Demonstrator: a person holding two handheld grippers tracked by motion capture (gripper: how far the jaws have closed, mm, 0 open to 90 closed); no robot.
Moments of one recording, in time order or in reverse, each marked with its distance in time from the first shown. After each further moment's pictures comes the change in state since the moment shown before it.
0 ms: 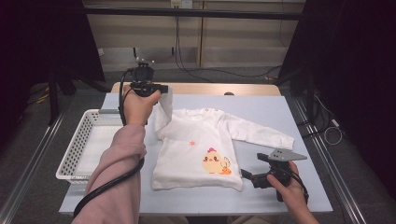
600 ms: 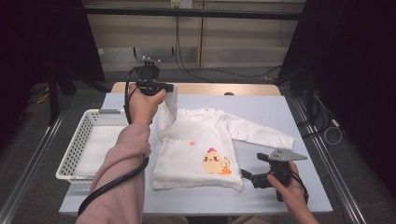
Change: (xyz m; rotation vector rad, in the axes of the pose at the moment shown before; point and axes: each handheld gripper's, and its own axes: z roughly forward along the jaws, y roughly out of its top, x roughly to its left) left arm -0.013 0.004 0.006 -0.006 -0.021 0.016; right arm 0.000 0.000 0.000 -0.006 -0.001 -0.013
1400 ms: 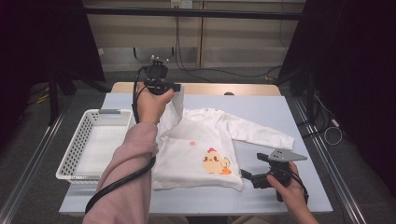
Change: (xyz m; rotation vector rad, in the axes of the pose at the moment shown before) left arm -0.016 0.004 0.010 0.007 -0.014 0.018; right arm 0.001 0.000 0.000 -0.005 -0.001 -0.007
